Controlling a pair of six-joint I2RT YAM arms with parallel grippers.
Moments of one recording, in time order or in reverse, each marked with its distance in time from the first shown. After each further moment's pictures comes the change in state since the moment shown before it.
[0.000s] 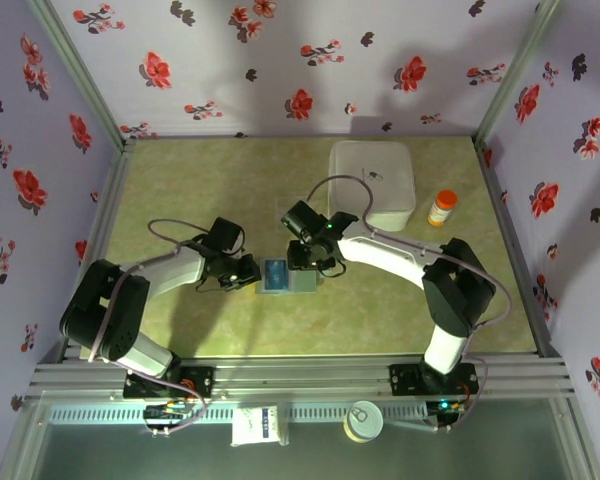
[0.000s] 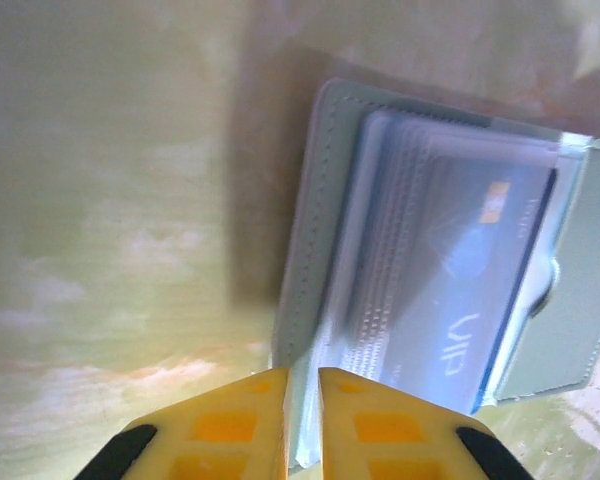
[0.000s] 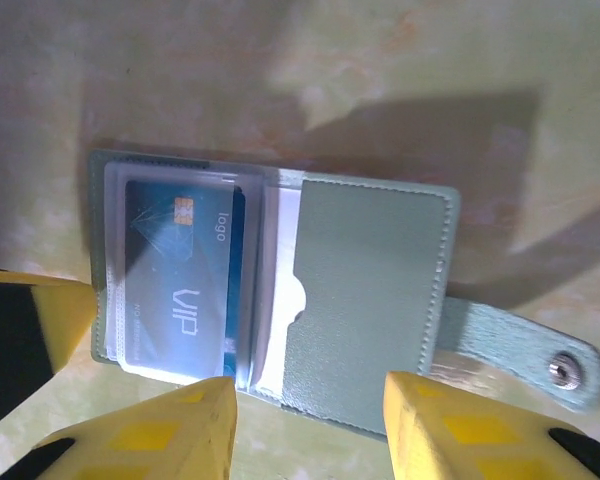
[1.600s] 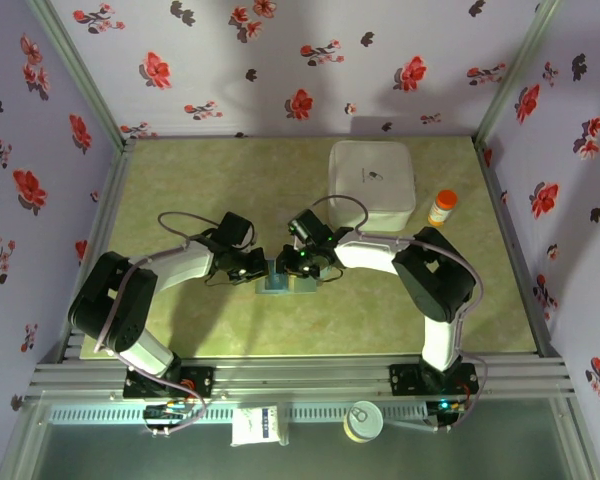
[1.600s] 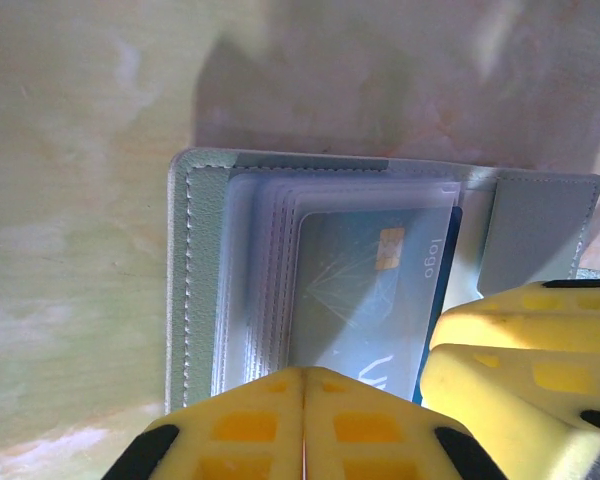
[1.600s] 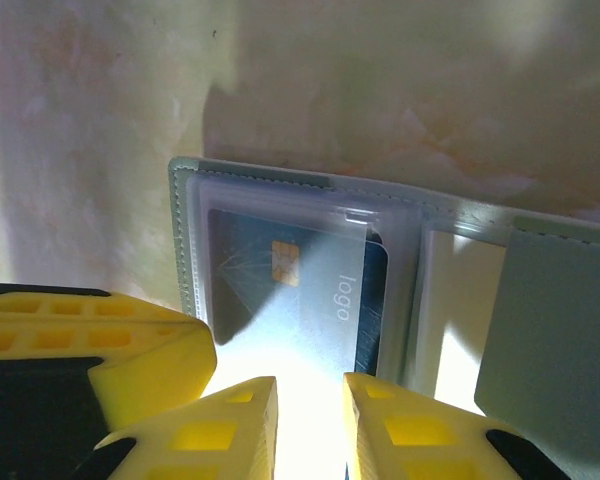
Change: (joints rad) left arm -0.047 0.063 0.067 0.033 -0.008 -0.011; right arm -0.066 0.124 -0.174 0.481 -0.347 0.094
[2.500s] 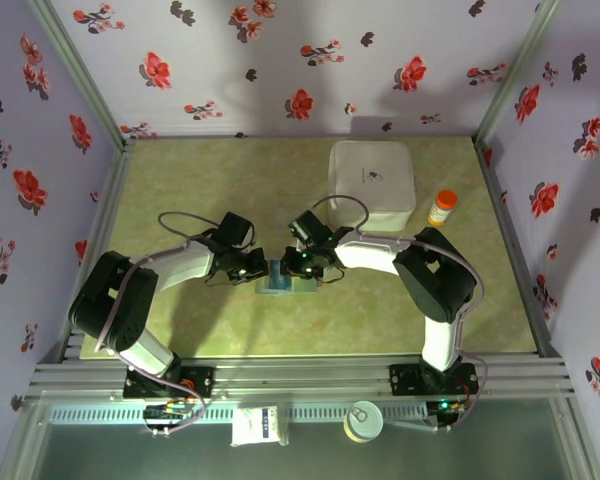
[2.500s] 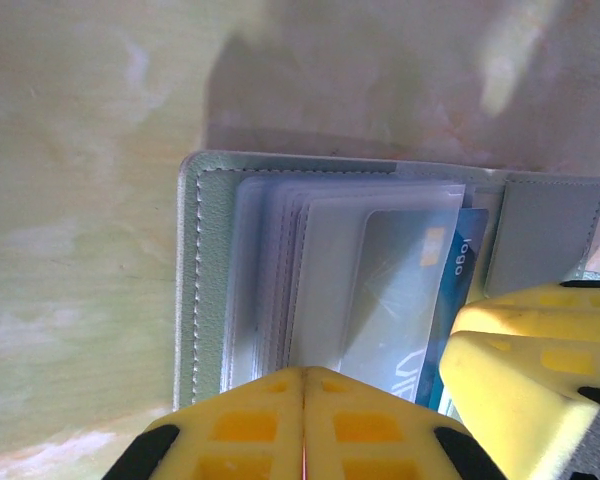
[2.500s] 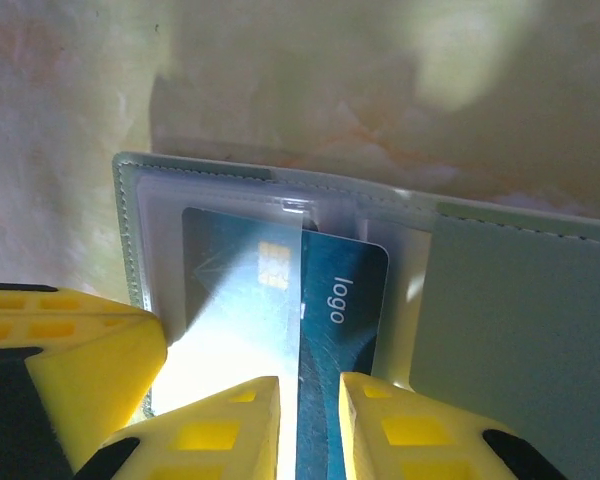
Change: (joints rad) left arm 0.000 0.005 0.000 0.000 -0.007 0.000; right arm 0.000 -0.010 0.000 -0.059 0.050 -0.028
